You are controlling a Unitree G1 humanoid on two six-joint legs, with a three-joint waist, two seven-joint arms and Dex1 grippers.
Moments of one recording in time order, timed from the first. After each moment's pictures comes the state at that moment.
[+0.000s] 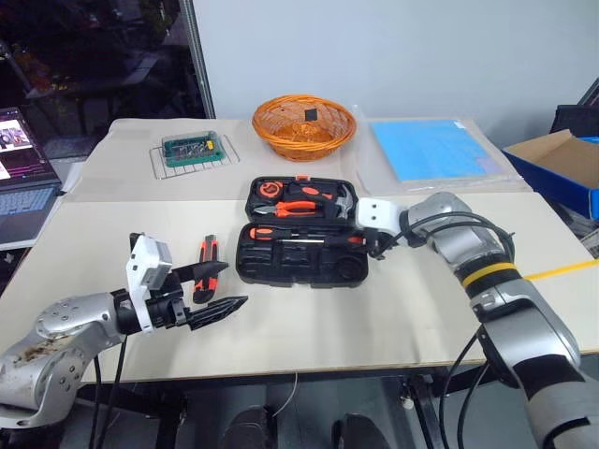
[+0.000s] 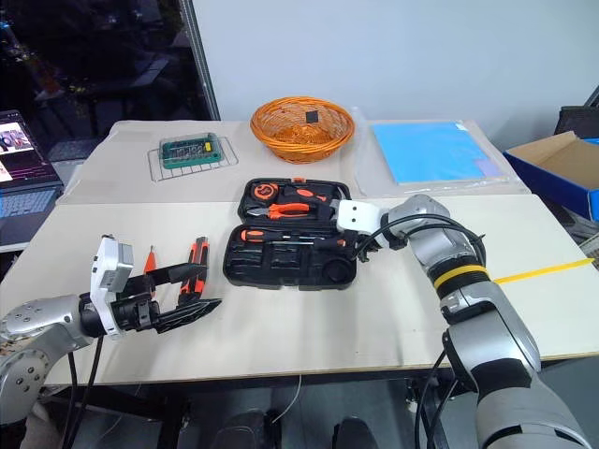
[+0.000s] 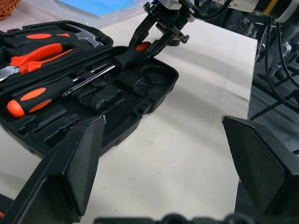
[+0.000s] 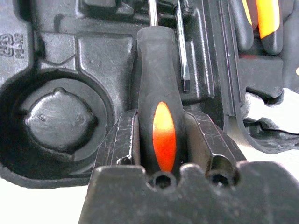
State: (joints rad) left arm -0.03 0.75 0.31 -0.49 -0.74 0.66 -0.95; right arm -1.02 -0.54 0.39 0.71 -0.19 -0.01 1.14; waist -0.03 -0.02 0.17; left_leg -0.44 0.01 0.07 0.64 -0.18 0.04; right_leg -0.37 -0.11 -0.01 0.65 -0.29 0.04
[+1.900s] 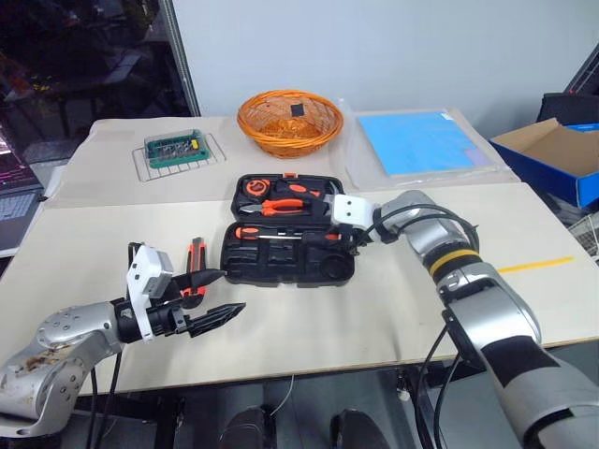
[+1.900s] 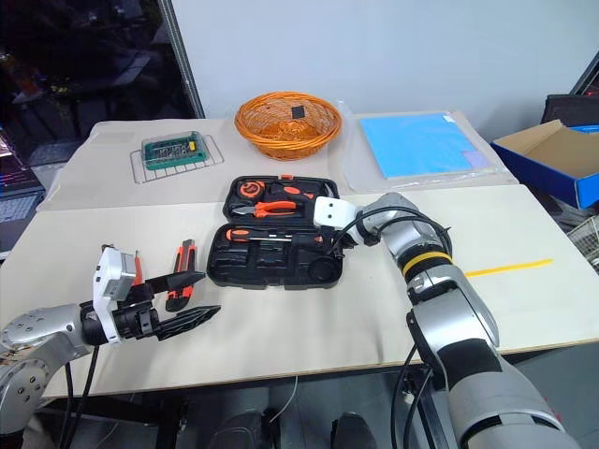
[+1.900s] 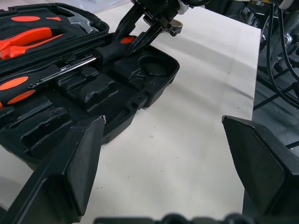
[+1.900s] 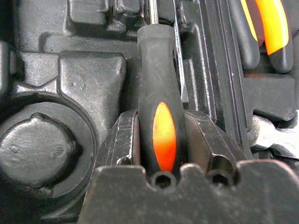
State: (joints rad) left arm 0.03 0.77 0.30 -0.49 -0.73 0.63 -0.92; right arm -1.17 -0.38 0.36 1.04 -0.27 -0.19 1.10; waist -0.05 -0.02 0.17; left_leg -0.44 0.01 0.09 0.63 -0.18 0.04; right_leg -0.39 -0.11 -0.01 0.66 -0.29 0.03
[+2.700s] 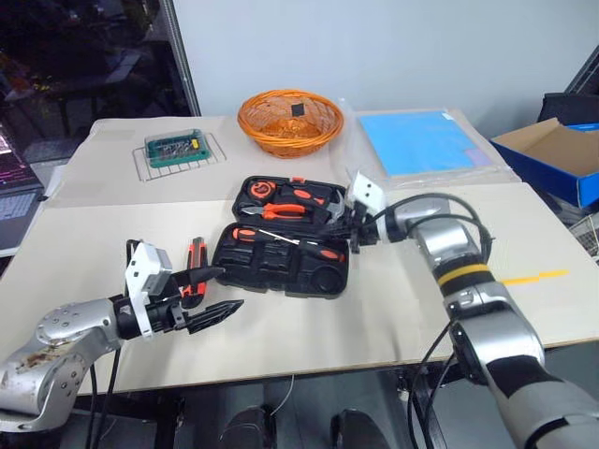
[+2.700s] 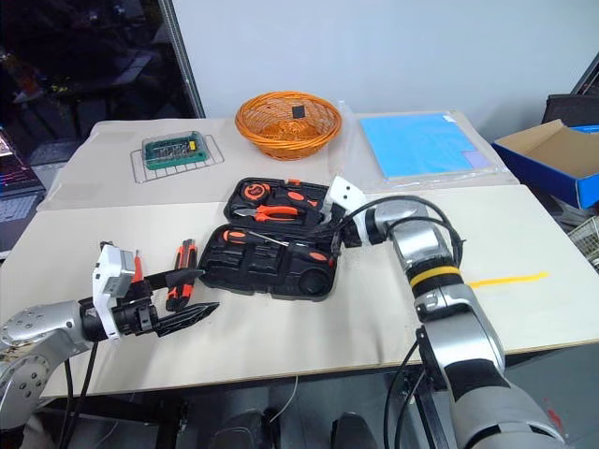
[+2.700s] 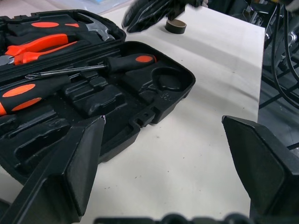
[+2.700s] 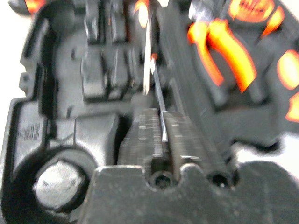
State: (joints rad) left arm 0.01 0.77 0.29 -0.46 -0.71 0.61 -0.93; right arm -0.97 -0.39 0.21 0.63 -0.02 0.24 1.20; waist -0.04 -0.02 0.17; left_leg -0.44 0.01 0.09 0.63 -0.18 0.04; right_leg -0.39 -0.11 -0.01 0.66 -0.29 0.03
